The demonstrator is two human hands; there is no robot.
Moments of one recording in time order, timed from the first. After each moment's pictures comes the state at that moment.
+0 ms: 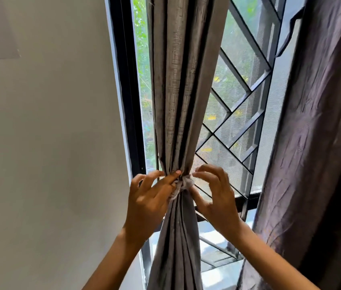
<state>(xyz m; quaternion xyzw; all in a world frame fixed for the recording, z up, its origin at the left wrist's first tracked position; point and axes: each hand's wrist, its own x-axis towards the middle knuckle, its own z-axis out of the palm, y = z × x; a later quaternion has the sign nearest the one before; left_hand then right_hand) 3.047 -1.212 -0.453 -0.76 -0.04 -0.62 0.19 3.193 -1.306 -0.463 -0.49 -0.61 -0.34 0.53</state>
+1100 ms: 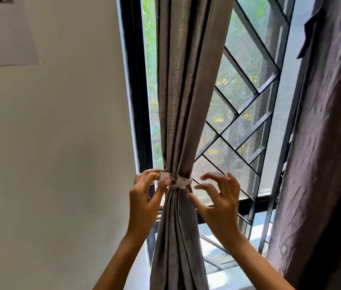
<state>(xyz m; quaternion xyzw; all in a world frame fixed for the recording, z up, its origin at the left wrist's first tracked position) 3.039 -1.208 -0.461 -0.73 -0.15 -0.61 -0.28 3.188 -1.299 -0.485 -0.56 -0.52 -0.39 0.51</state>
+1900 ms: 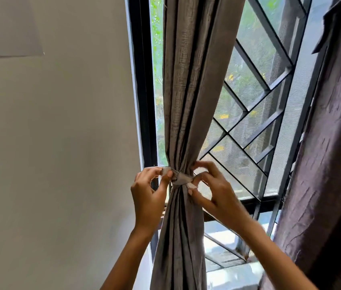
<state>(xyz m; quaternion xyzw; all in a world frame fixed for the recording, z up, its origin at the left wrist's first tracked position) 3.046 -1.206 -0.455 -0.70 -0.24 -0.62 -0.26 3.191 -1.294 -0.450 -0.54 -0.69 -0.14 0.46</state>
